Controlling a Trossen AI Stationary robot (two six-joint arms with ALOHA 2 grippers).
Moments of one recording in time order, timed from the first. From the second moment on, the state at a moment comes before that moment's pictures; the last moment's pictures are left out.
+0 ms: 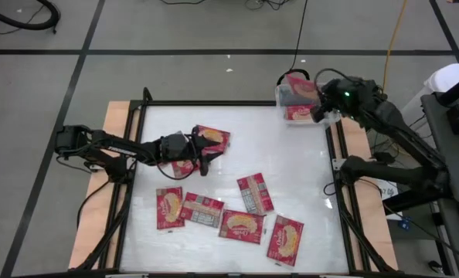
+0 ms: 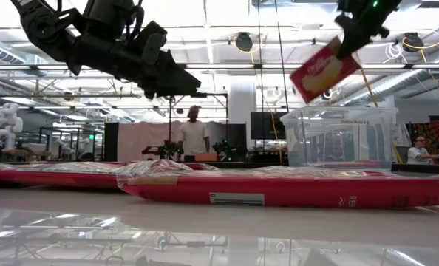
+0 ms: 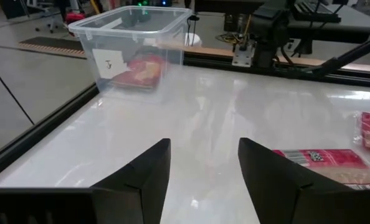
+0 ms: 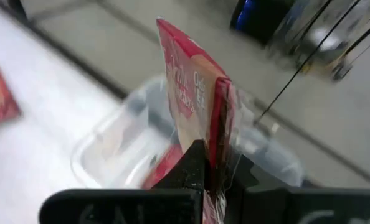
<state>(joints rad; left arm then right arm) 0.12 1.40 0.52 0.66 -0.10 -0.04 -0.78 0.88 1.07 -0.85 0.26 -0.05</state>
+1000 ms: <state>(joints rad) 0.07 1.40 0.52 0.65 -0.10 -0.02 -0.99 1.25 1.07 -0.92 -0.01 -0.01</state>
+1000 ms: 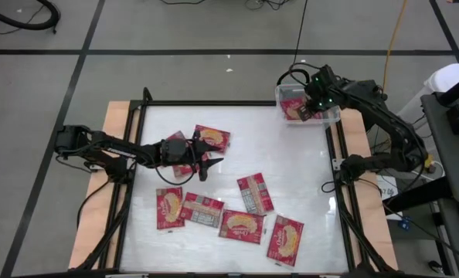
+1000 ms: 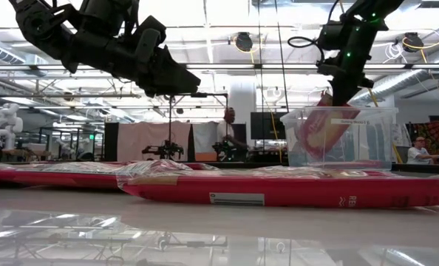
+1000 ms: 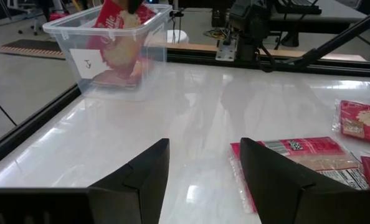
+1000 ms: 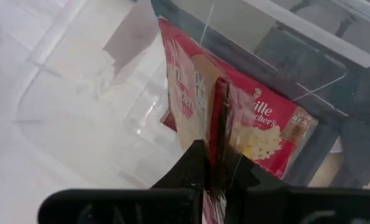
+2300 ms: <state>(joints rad) 0.07 1.40 0.52 0.55 -0.12 0.00 -0.74 1.01 0.84 -0.43 0.05 -0.01</state>
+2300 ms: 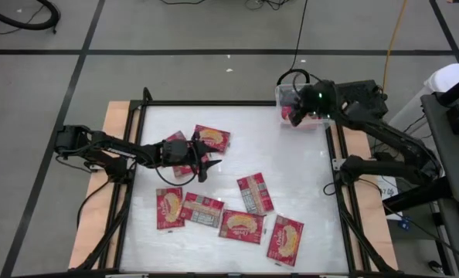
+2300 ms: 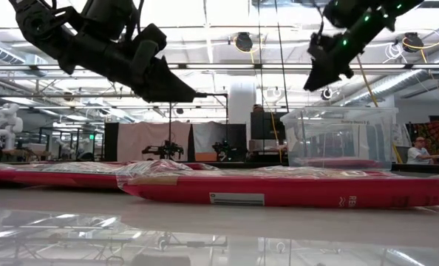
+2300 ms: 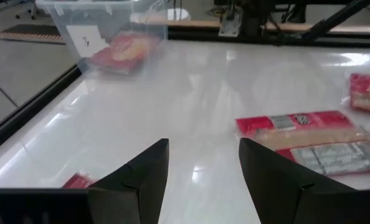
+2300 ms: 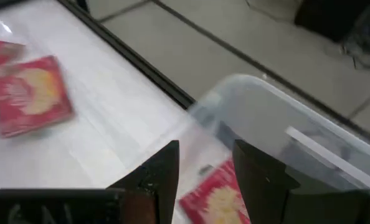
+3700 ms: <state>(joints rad) -0.45 1.40 0.52 0.17 -0.28 -0.19 0.46 1.53 0.43 0.78 0.49 0.30</state>
